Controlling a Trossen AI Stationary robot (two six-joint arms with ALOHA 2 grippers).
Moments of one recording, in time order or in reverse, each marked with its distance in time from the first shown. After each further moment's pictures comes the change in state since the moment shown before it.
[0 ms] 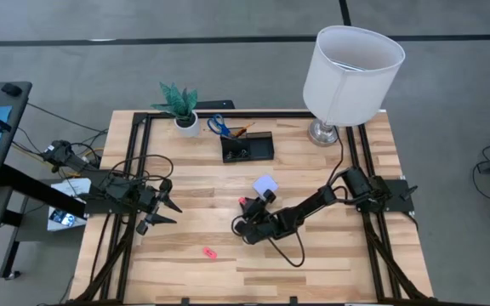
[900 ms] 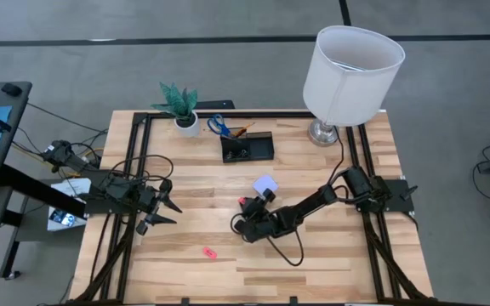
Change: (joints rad) left arm 0.000 0.000 0.000 0.000 0.003 0.000; right arm -0.002 -0.005 0.011 -0.036 -0.056 0.049
